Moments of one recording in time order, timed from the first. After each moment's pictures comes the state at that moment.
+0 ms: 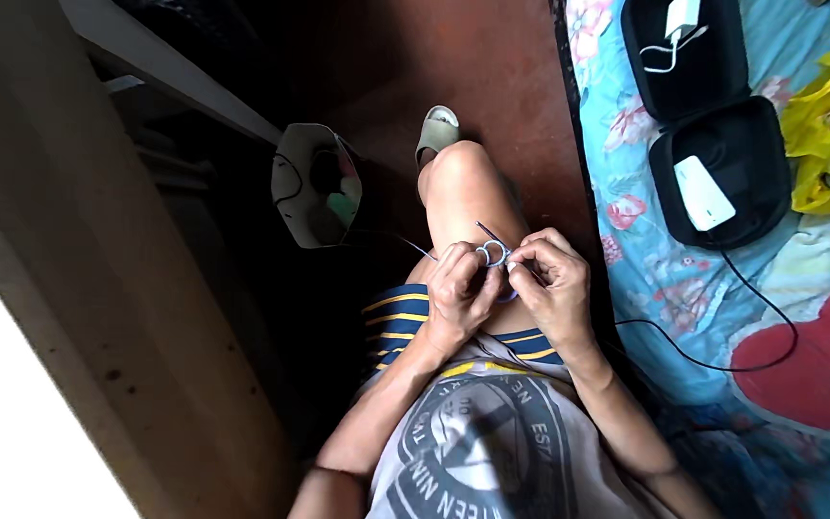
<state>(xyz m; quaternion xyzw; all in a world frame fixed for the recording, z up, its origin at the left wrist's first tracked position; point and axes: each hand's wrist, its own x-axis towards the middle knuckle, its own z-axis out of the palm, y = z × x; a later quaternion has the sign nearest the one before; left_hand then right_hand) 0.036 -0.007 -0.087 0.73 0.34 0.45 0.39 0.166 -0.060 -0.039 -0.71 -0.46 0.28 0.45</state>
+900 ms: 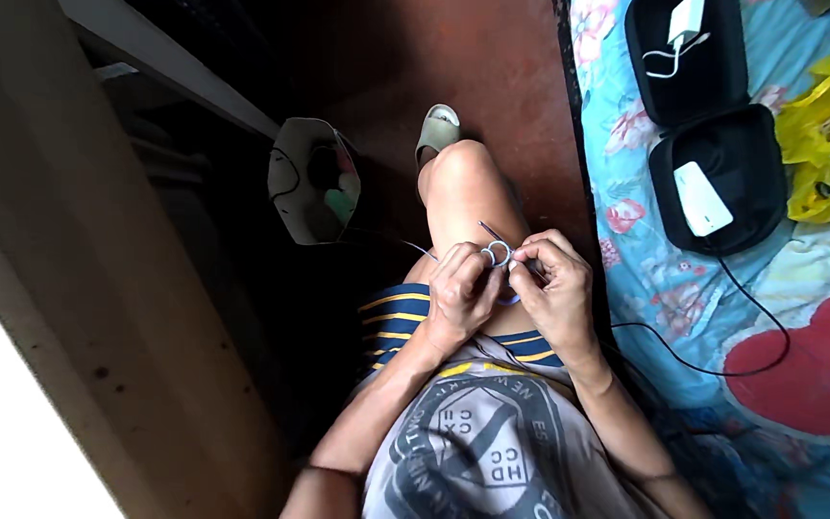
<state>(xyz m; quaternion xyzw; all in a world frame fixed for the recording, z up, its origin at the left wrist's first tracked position) 0.037 -0.006 -0.088 0.75 0.32 0.44 0.38 0.167 -0.058 -0.037 -0.73 -0.49 0.24 0.41</state>
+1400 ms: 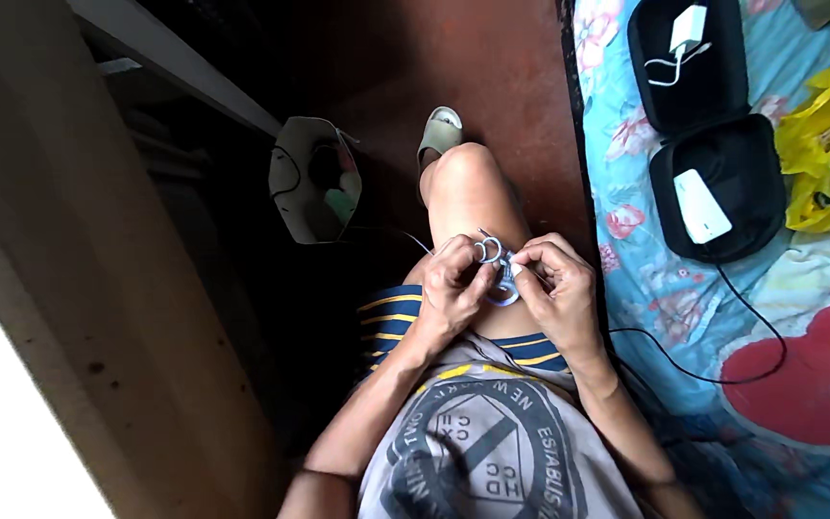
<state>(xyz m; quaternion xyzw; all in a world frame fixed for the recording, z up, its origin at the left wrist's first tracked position) 0.029 0.005 -0.084 0.68 0.34 0.41 0.51 0.176 -0.060 -0.039 -0.70 -0.50 0.28 0.42</state>
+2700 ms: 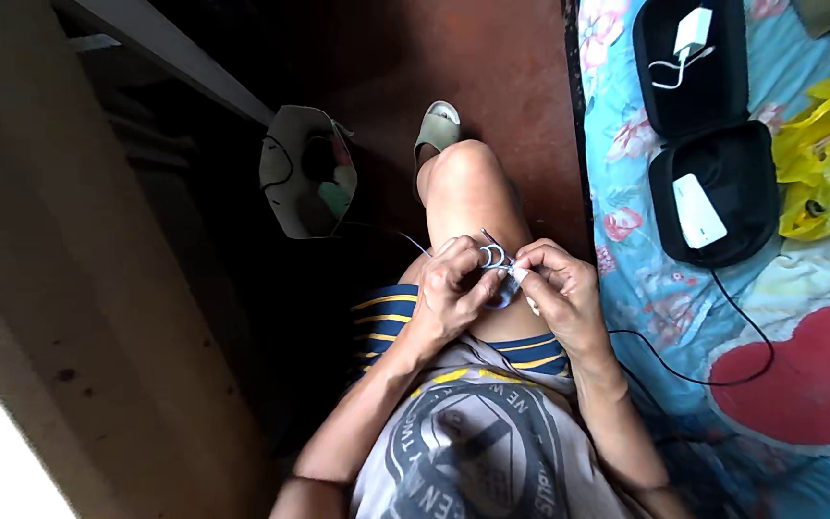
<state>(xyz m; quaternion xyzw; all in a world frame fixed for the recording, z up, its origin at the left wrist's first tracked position) 0.023 0.009 -0.077 0.69 0.33 0.36 0.53 0.182 -0.059 -0.036 -0.65 -0.41 0.43 0.48</state>
